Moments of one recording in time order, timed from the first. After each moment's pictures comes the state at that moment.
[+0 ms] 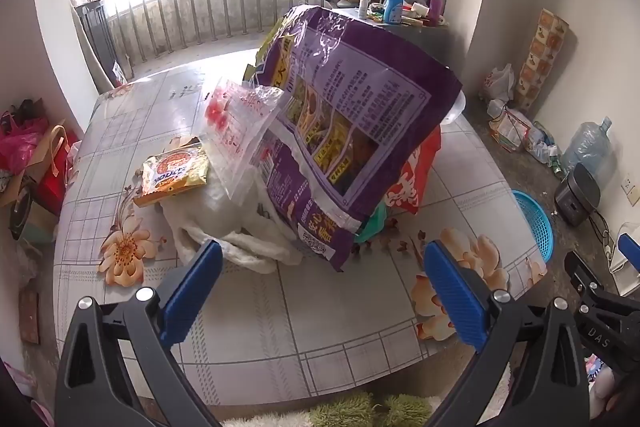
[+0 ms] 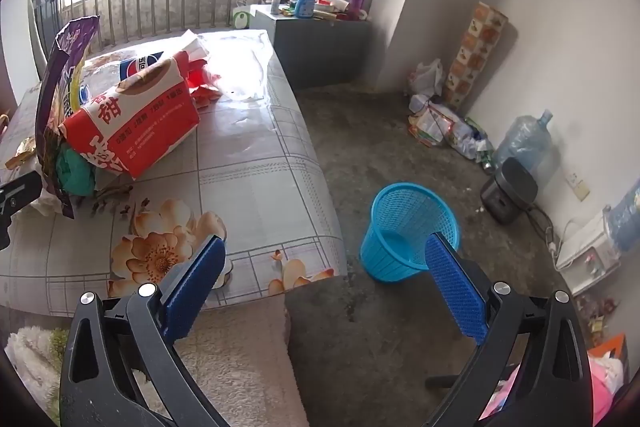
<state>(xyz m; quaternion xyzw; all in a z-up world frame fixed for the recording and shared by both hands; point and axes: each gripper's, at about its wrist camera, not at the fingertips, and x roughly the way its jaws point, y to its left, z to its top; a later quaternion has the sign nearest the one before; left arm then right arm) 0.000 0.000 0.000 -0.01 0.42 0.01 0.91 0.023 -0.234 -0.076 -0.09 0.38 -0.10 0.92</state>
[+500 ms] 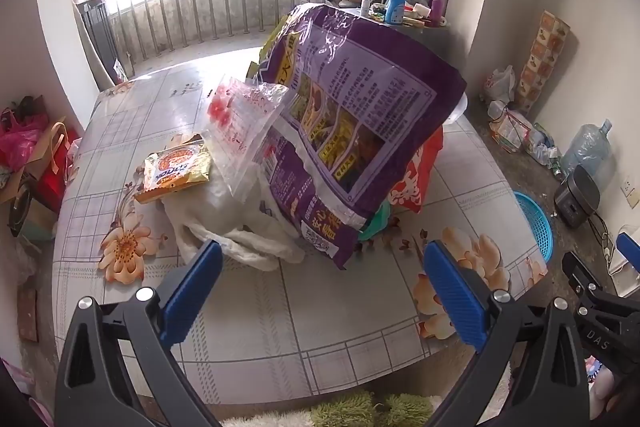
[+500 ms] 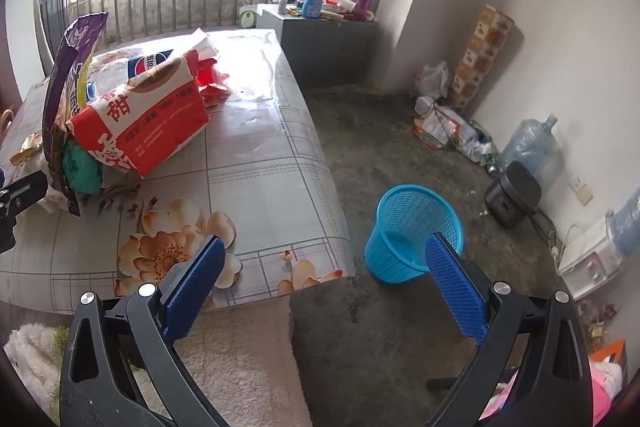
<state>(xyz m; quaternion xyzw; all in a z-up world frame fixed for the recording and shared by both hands) 0.000 0.000 0.000 -0.02 0.42 0.01 0.91 0.029 -0.228 -0.078 -0.09 0.38 -0.10 0.91</state>
